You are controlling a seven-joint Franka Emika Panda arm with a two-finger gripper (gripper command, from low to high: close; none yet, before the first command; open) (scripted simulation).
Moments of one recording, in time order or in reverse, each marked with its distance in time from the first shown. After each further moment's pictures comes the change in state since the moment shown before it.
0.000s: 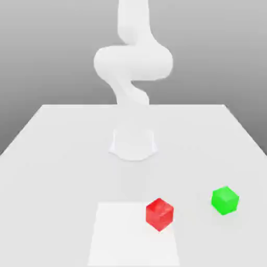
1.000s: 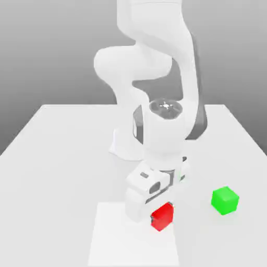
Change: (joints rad) arm 0.174 0.951 -0.010 -0.410 0.030 0.641 -0.544
